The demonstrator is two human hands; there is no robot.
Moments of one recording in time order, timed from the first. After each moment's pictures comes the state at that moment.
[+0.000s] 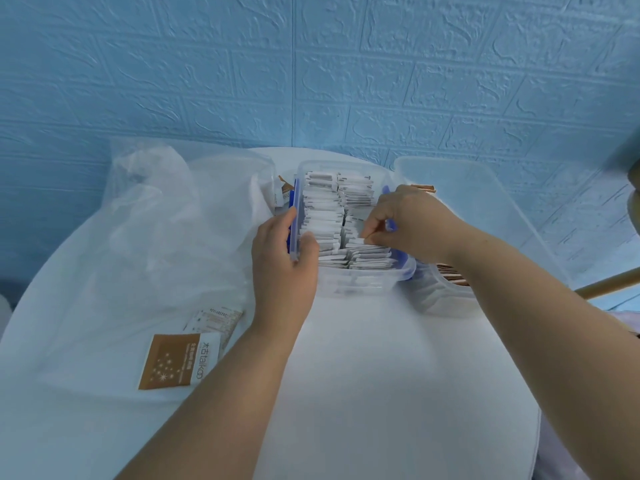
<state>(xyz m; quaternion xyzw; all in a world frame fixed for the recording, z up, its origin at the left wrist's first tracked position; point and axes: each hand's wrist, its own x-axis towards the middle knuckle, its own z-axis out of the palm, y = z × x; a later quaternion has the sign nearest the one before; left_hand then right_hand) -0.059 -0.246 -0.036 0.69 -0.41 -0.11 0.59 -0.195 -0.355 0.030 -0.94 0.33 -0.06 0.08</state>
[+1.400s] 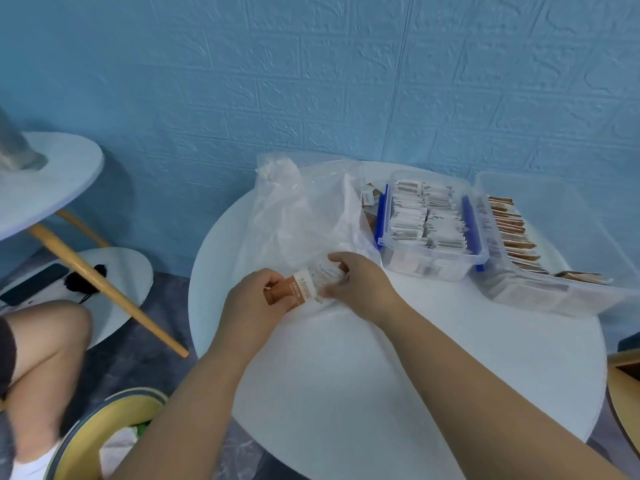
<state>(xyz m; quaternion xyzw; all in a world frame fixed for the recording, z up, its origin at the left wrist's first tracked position) 0.016 -0.070 -0.030 0.82 -0.39 -0.14 0.39 -0.094 -0.206 -0.032 -0.83 0.38 -0.12 0.39</state>
